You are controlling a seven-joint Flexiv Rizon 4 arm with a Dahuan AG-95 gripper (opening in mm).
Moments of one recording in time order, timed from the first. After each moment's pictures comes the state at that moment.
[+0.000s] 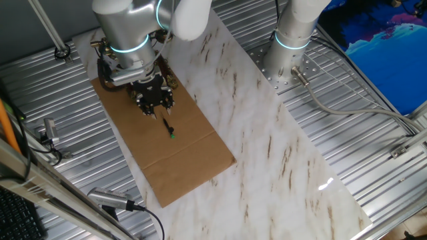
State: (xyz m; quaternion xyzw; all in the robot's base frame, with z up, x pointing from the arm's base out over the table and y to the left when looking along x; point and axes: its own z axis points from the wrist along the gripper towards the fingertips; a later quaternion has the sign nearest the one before) arm 0.540 0.033 0.076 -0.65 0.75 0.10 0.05
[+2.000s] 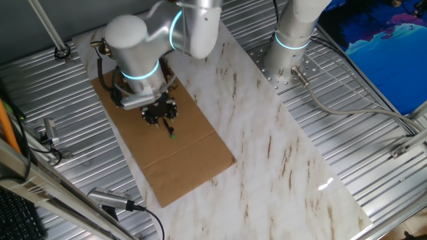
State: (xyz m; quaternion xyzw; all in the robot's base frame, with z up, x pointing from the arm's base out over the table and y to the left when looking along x) arm 0.540 0.048 0.032 -0.65 0.76 0.03 -0.02
